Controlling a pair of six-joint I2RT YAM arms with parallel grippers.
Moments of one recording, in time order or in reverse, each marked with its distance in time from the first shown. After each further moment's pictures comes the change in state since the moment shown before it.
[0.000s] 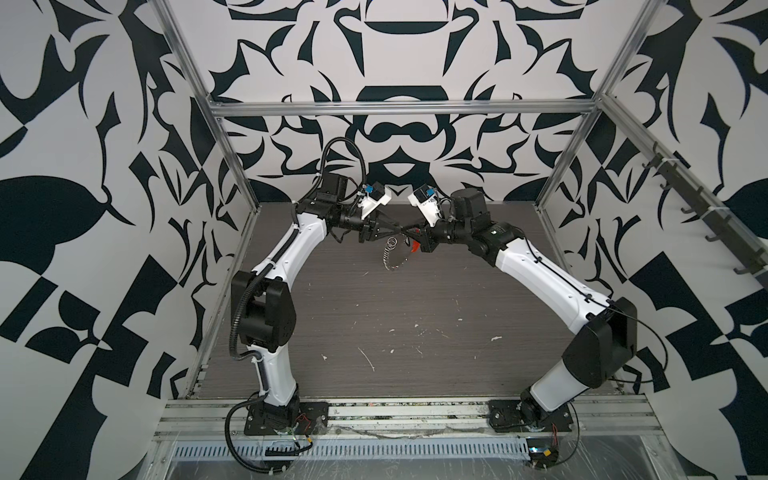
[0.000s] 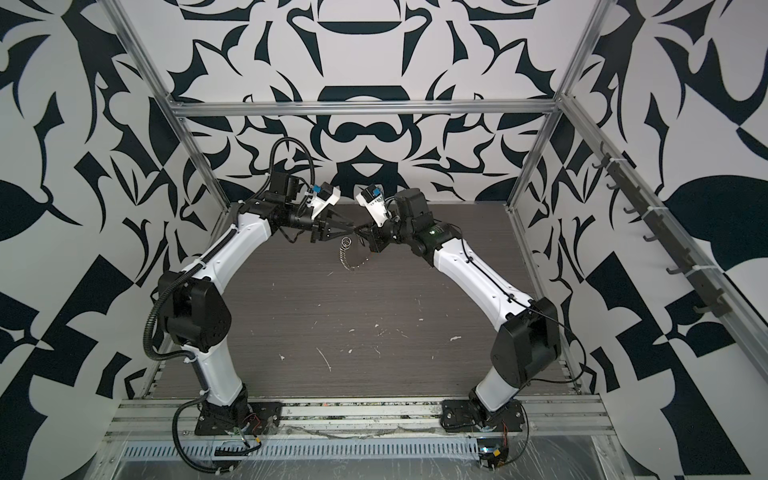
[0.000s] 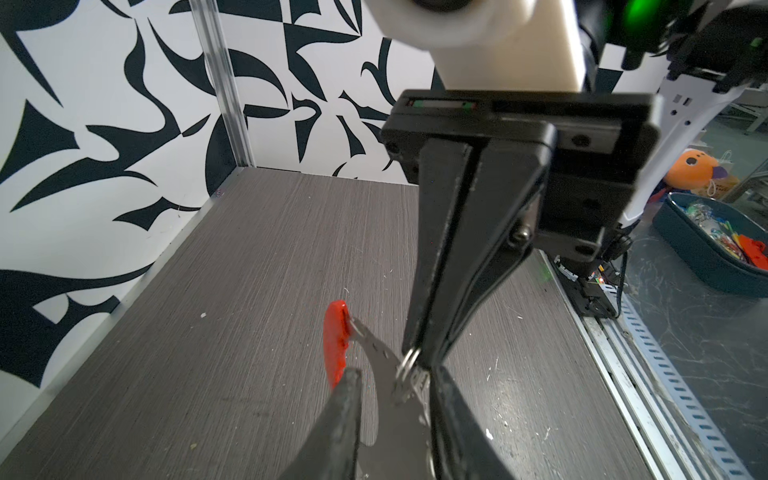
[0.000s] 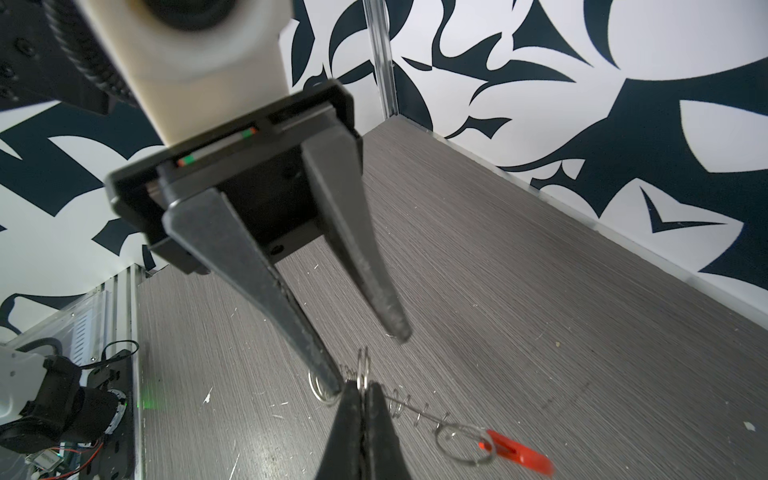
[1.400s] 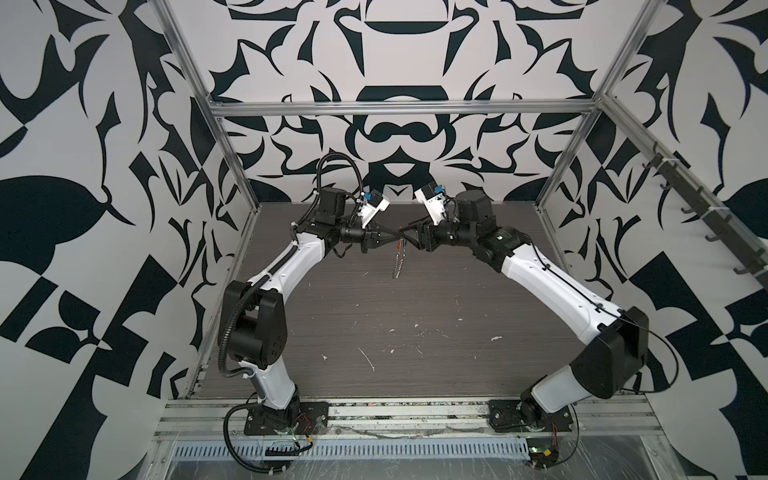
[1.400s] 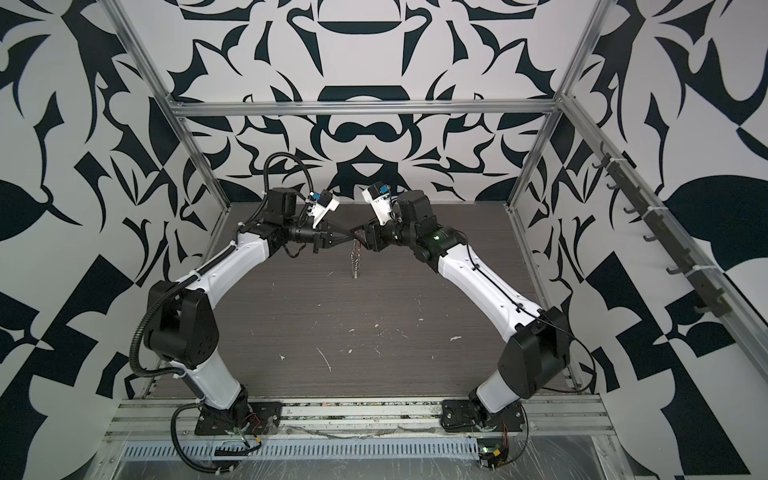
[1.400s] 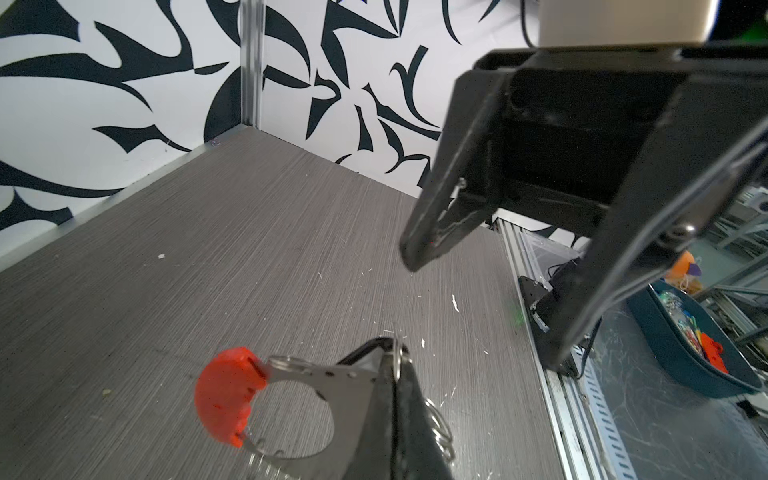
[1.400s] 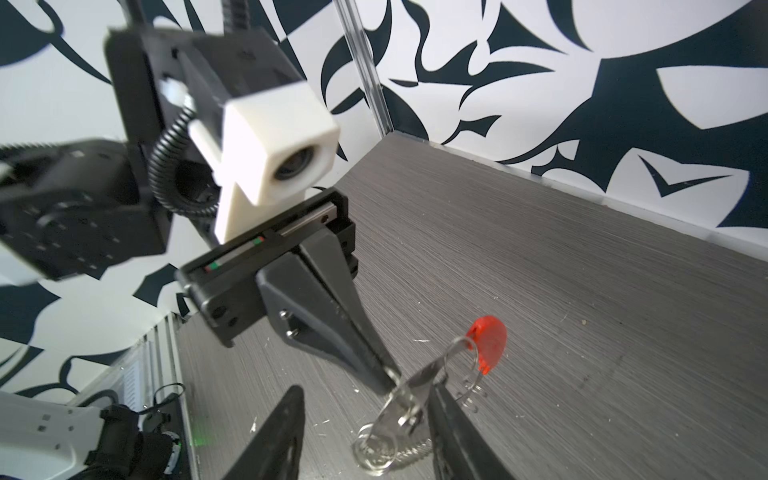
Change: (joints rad) left arm -0.024 -0.158 -0.356 0.495 -0.088 -0.547; right arm -0.001 -0.119 -0.093 0.074 0.035 0.241
